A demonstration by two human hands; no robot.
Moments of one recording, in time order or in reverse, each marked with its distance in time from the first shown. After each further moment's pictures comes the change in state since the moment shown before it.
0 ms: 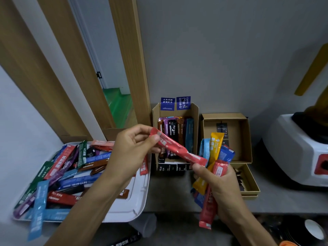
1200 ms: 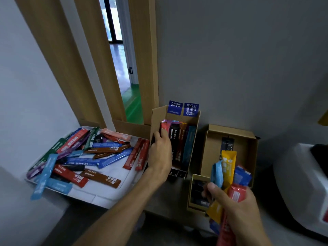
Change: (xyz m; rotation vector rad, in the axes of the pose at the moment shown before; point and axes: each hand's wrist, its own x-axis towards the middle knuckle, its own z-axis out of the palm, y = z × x) left_hand 0.060 -0.088 0.103 1.073 0.361 -0.016; right_hand 0.028 -0.018 -0.083 -0.234 -0.116 0.082
